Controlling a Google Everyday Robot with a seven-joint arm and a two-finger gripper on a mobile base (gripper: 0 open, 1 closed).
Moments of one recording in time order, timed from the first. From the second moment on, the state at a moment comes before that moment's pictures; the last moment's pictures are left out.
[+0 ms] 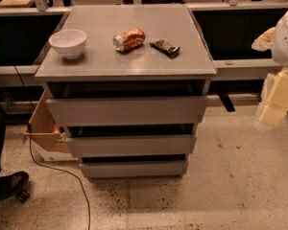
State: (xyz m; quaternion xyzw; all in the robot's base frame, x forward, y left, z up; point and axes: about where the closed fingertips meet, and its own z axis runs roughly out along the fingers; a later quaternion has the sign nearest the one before) arm 0.438 -0.217 0.976 -0.60 0.78 -0.03 0.16
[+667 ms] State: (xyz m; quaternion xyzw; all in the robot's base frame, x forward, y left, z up) arm 0.451 -0.206 0.962 -0.61 0.78 -0.03 0.17
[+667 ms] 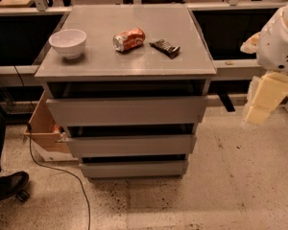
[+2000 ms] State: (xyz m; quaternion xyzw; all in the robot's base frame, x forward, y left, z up) arm 0.539 -0.098 0.815 -0.64 0.75 -0.01 0.20
